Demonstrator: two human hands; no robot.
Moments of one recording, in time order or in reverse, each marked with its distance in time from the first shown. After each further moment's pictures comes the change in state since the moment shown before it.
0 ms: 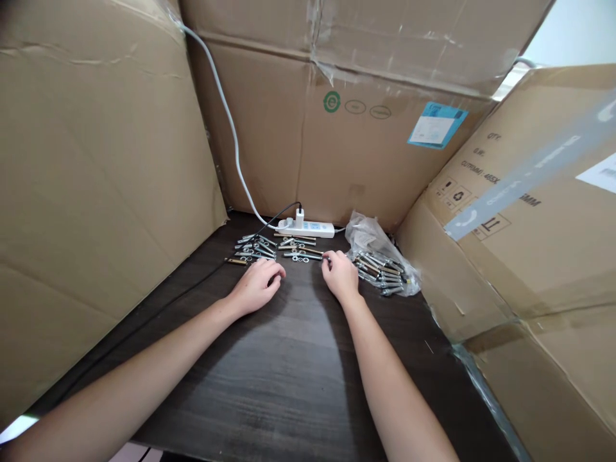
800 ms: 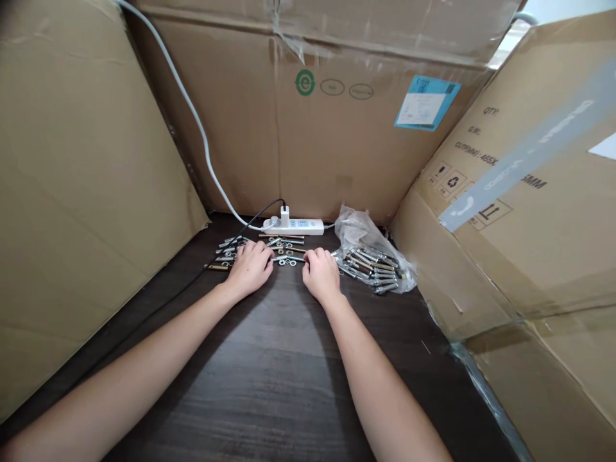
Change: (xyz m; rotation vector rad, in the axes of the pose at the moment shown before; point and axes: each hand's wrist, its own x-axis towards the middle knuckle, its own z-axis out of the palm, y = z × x) left_hand 0.053 -0.019 0.021 0.424 -0.015 -0.104; right_hand 0.005 -0.009 0.013 -0.045 -0.047 -0.085
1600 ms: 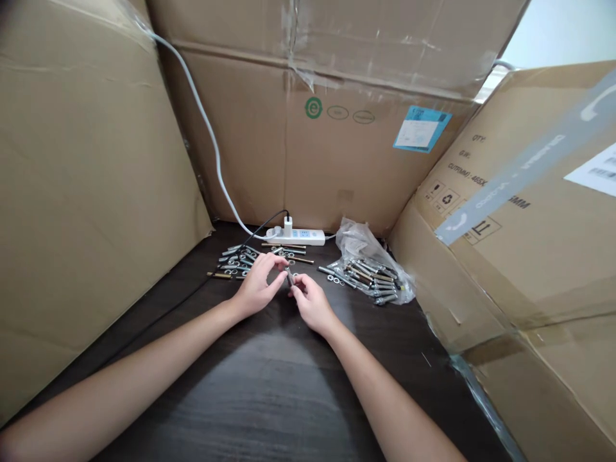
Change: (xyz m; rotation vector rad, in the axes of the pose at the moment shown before) left_hand -0.012 0.020 -0.021 -0.622 0.256 0.154; right_hand -0.030 -0.033 -0.002 1.051 -0.210 0.145
